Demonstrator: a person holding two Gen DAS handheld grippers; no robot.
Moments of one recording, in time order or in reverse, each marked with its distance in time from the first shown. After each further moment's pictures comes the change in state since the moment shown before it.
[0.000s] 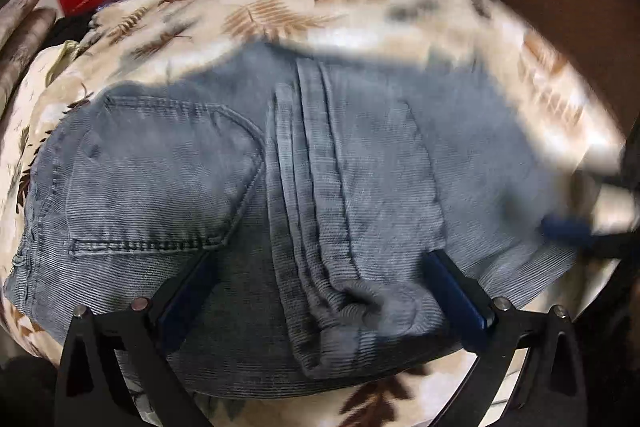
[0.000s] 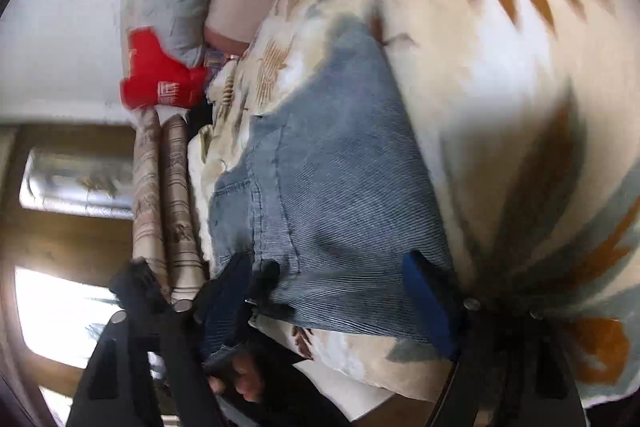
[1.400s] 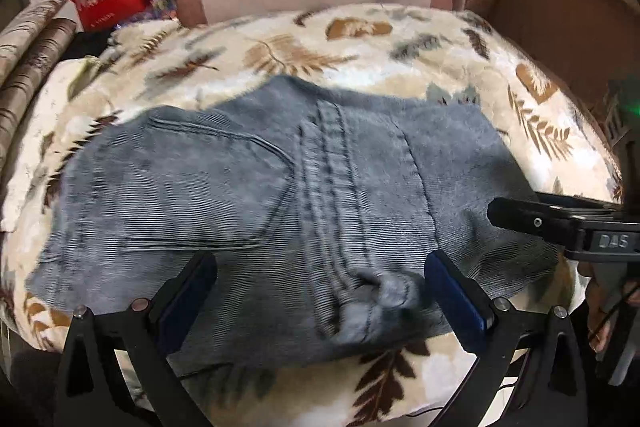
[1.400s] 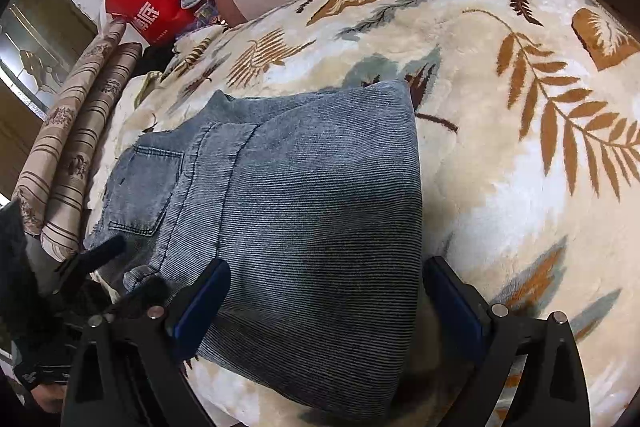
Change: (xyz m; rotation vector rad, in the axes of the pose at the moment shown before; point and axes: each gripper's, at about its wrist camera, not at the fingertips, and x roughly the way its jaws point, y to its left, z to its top) left arm -0.045 0.017 -0.004 -0.045 -0.089 0.012; right arm 0.025 0.051 -0.003 -0.504 -0.087 -0.463
